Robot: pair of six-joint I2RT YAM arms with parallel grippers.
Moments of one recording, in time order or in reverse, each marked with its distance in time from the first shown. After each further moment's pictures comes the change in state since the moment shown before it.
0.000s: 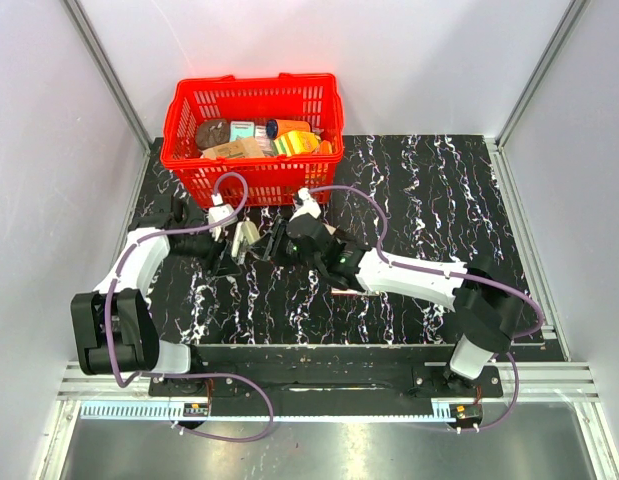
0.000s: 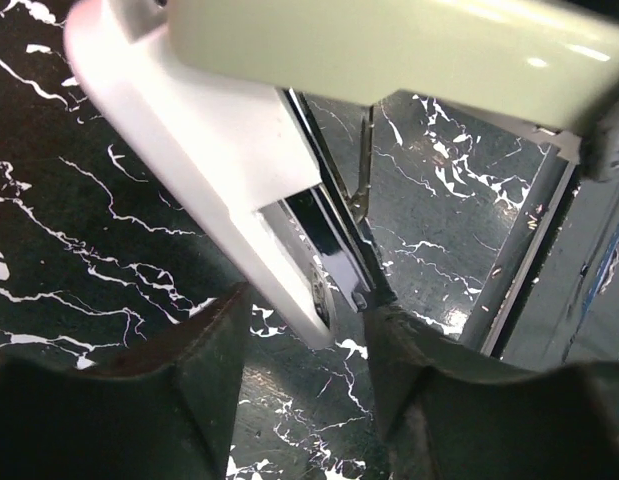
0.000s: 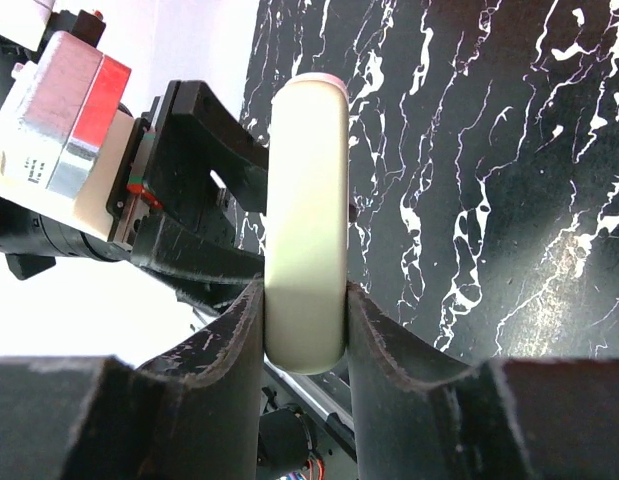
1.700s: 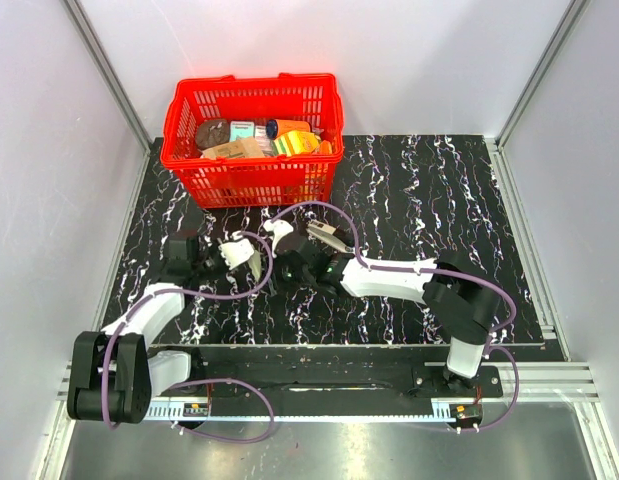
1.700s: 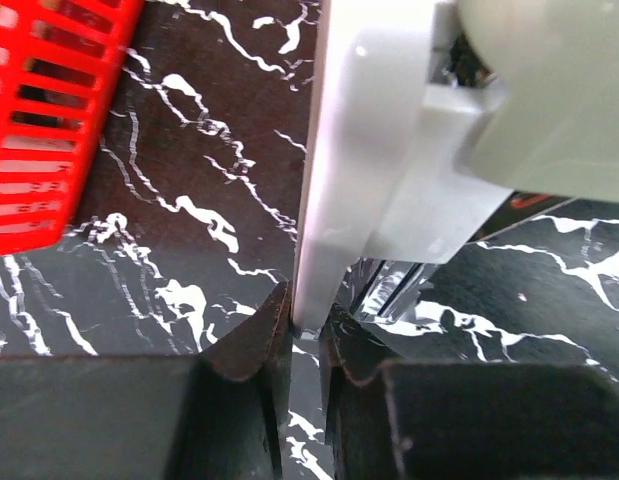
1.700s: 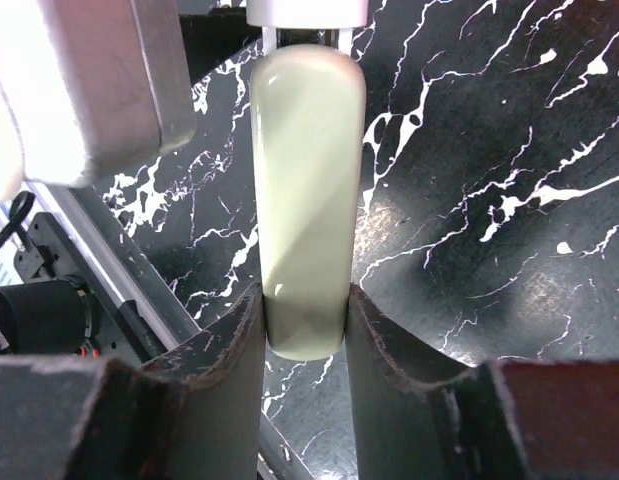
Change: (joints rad) left arm -0.140 -0.245 -0.496 0.817 -0.476 0.103; right arm 0.026 0.123 -0.037 -0.056 -0.192 -0.492
